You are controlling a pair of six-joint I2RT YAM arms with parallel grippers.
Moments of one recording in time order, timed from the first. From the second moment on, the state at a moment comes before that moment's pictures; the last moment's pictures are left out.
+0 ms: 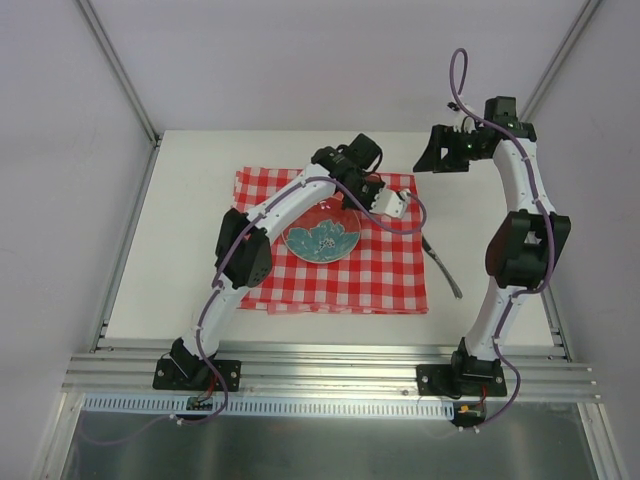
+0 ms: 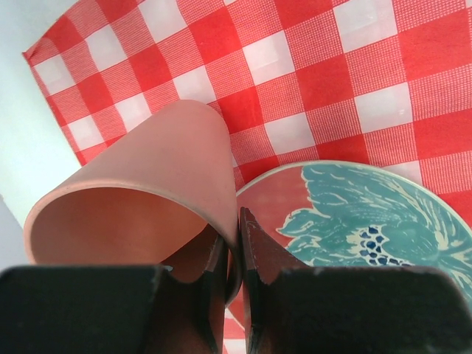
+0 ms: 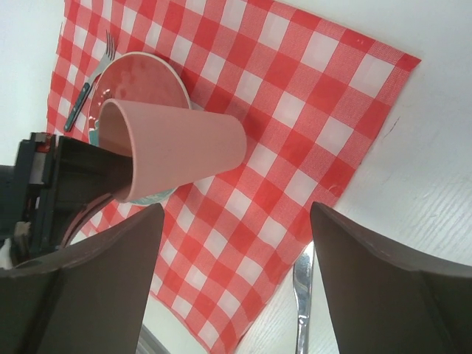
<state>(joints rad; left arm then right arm) -0.75 2.35 2.33 -1.05 0.36 1.23 -0.07 2.00 1.96 -0.95 -0.73 -0.15</state>
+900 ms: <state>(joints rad) -0.77 2.41 2.24 -0.63 0.26 1.08 -0.10 2.03 1.94 -0.96 -0.85 -0.10</state>
